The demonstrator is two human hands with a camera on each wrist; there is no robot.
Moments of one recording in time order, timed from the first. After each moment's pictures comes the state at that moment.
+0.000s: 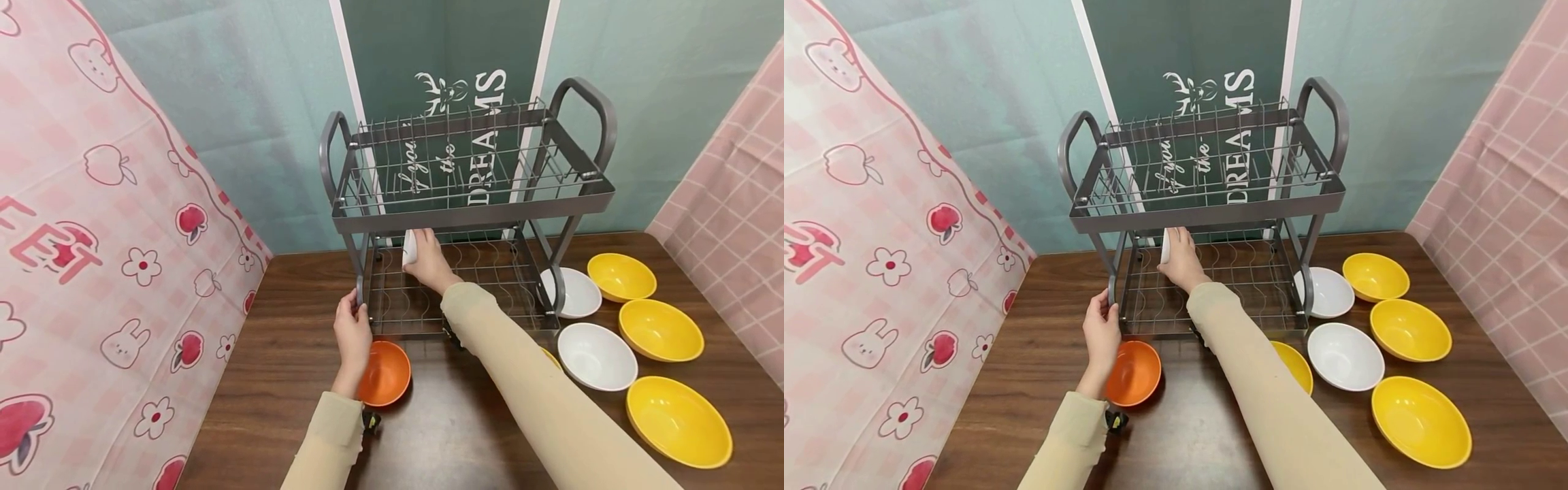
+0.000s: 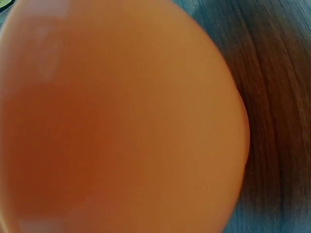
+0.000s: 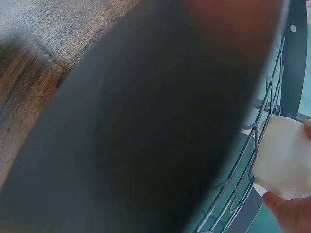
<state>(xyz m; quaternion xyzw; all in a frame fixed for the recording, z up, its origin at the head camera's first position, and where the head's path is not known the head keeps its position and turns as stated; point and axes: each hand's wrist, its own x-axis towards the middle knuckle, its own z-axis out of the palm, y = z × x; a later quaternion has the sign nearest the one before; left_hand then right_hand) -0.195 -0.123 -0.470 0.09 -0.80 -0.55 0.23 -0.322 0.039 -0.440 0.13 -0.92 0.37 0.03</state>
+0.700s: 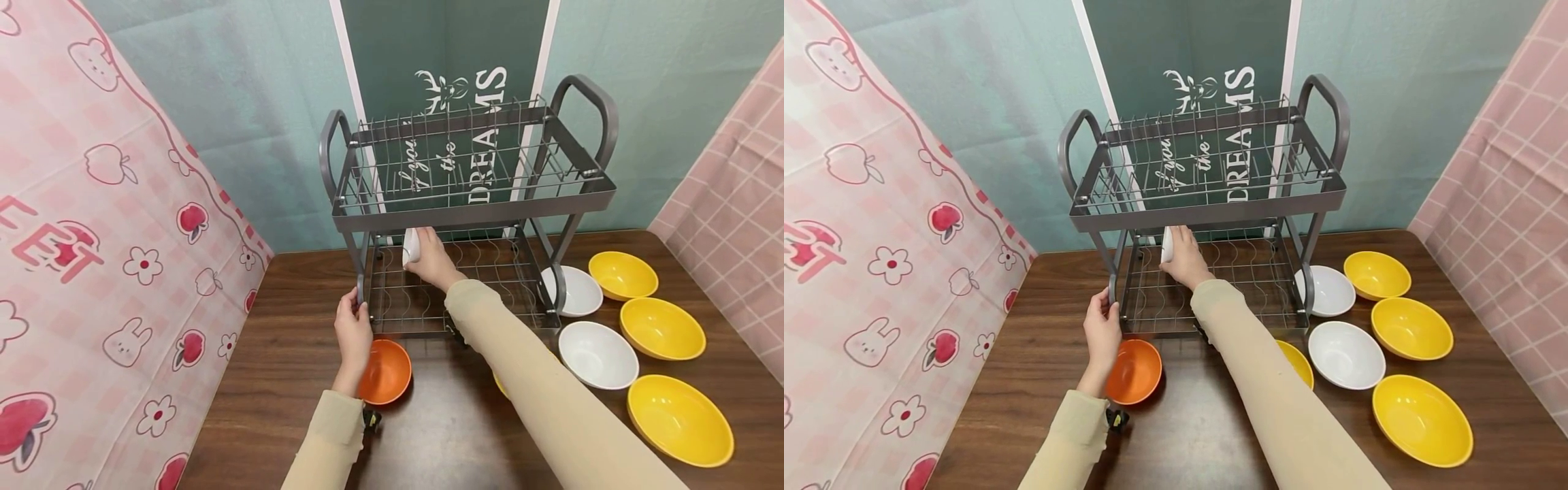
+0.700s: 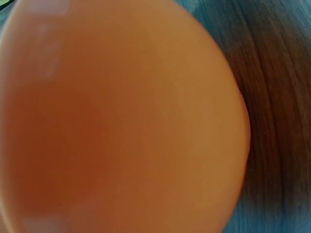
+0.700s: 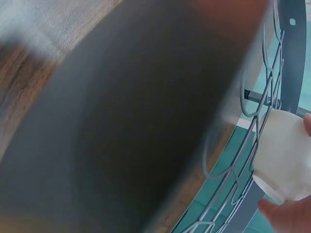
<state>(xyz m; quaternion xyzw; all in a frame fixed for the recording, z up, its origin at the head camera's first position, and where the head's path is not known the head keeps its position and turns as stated) -0.196 -0.122 -0.469 0.09 -0.80 -0.54 0.23 -0.325 0.045 -0.441 0.14 -0.93 0.35 0.03</state>
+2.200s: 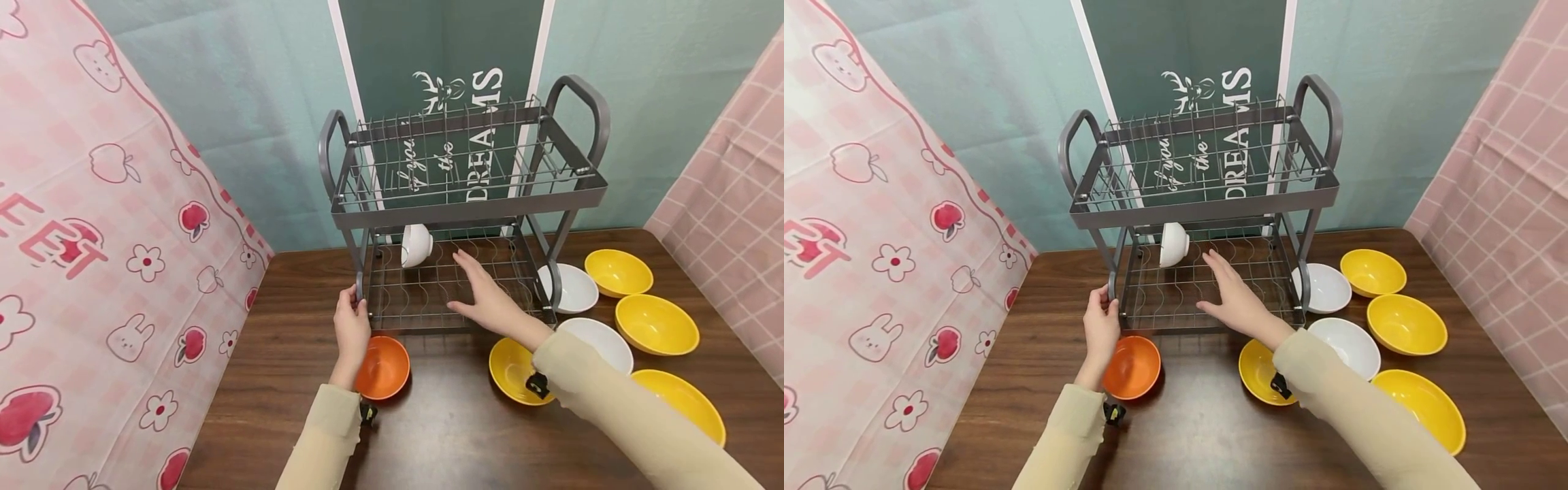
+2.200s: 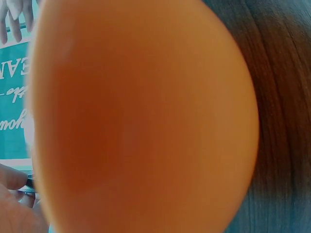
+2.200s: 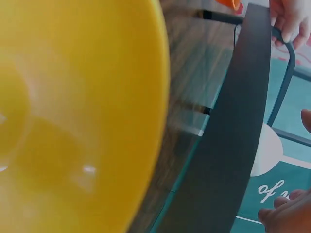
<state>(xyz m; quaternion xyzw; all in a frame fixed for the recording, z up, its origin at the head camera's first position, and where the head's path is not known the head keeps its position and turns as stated) -0.196 -0.124 -0.465 0.09 -0.83 -0.51 0.21 -0.216 0.137 -0.430 0.21 -0.91 0.35 0.00</state>
